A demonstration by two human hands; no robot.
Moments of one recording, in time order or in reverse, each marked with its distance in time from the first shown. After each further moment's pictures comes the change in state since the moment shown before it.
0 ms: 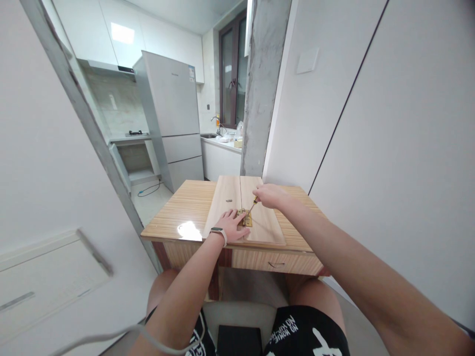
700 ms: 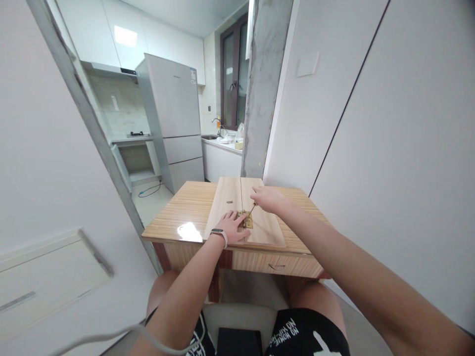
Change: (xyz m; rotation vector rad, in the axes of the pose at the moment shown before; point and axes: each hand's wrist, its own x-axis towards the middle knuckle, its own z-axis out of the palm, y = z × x) left_hand -0.001 0.002 -0.004 -0.023 -0.018 -0.007; right_hand -0.002 -0.011 0.004 -0.074 0.072 -0.065
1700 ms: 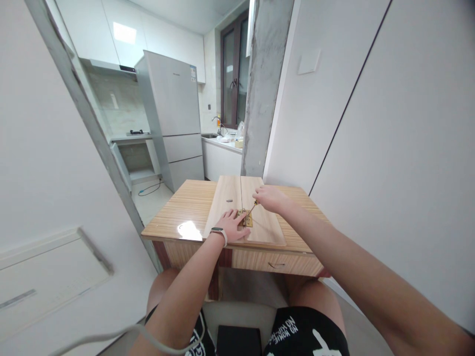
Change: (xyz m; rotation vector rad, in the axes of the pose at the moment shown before) left_hand 0.001 0.000 0.001 0.008 0.025 0.004; right_hand -0.001 0.009 0.013 -0.029 0.021 -0.051
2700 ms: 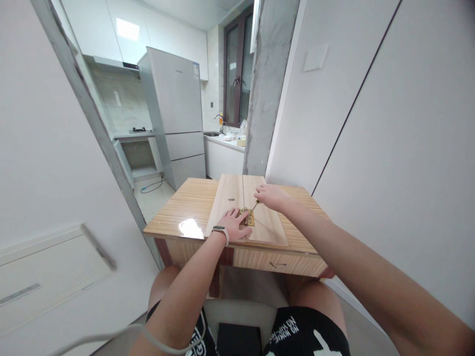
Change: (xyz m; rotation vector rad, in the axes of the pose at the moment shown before) left_hand 0.000 -0.003 0.003 0.004 0.006 0.002; right_hand 0.008 0.003 0.004 -0.072 0.039 -0.087
